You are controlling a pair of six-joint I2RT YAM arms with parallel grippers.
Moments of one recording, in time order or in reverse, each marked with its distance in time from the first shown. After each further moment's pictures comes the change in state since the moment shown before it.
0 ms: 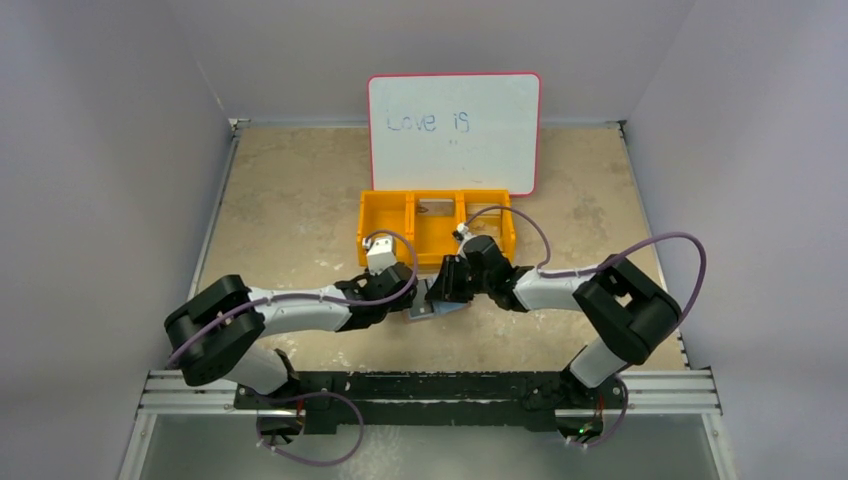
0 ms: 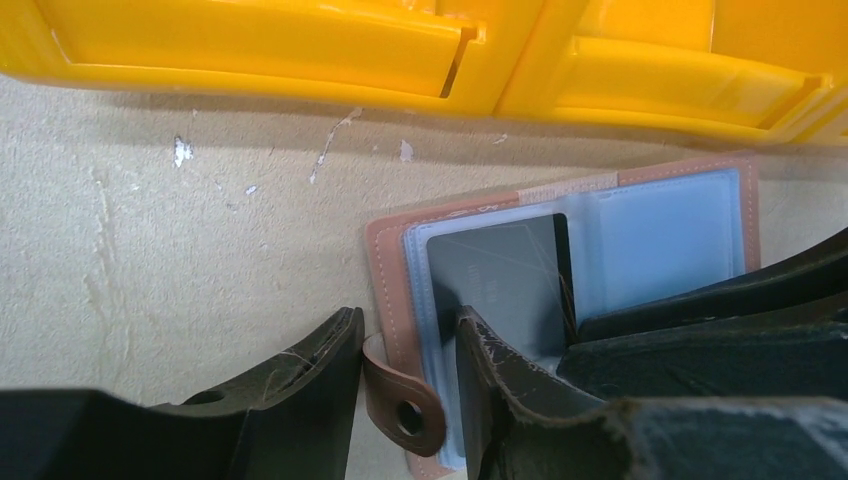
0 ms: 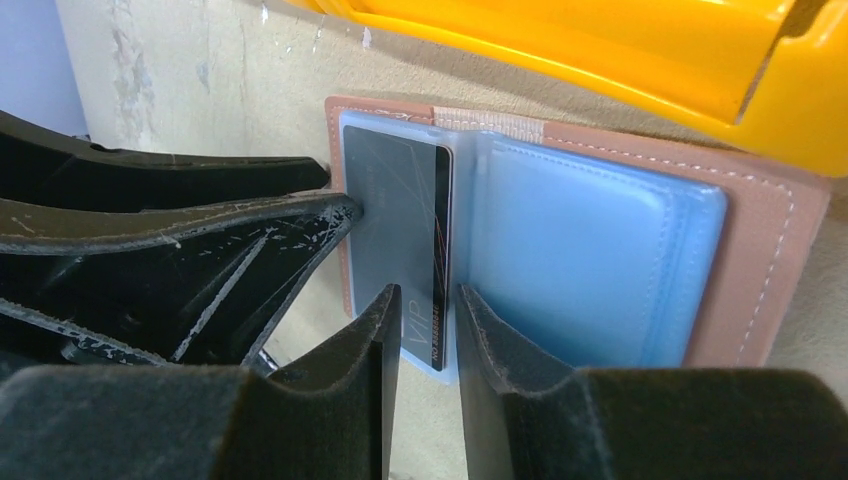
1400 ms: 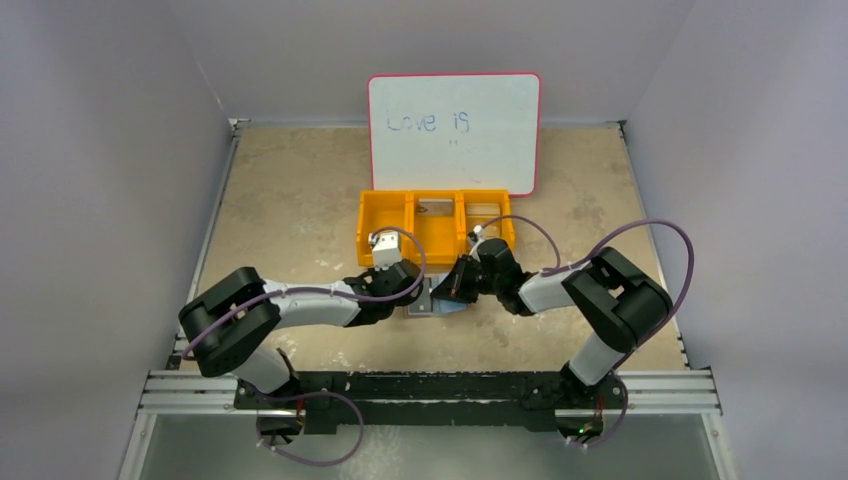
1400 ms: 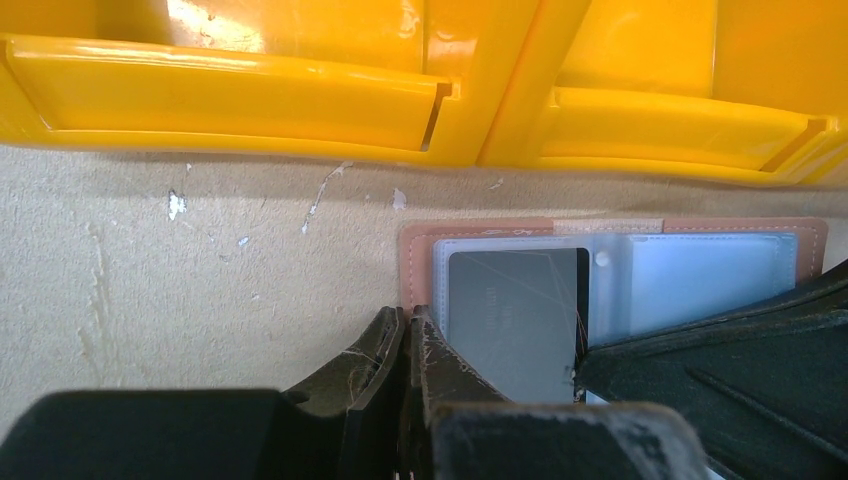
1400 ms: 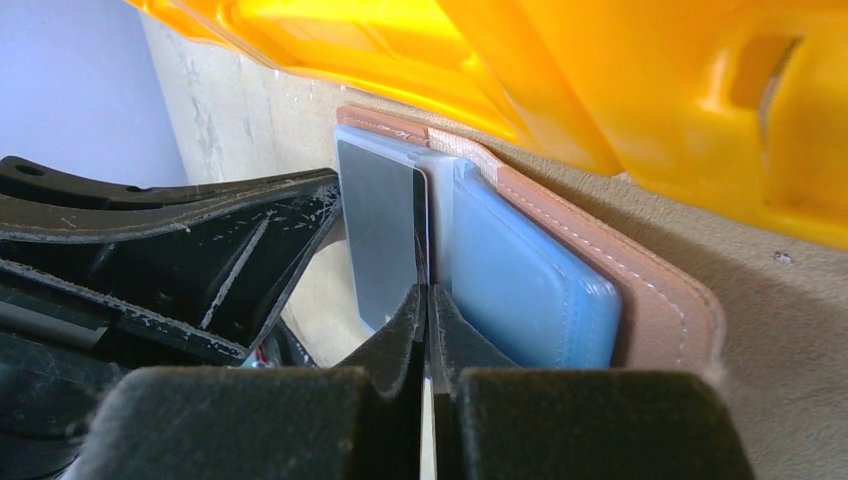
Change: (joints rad) left arm 0.005 0.089 0.050 0.034 -0.025 0.040; right arm -0.078 0.078 -0.099 0.256 -0.095 0.189
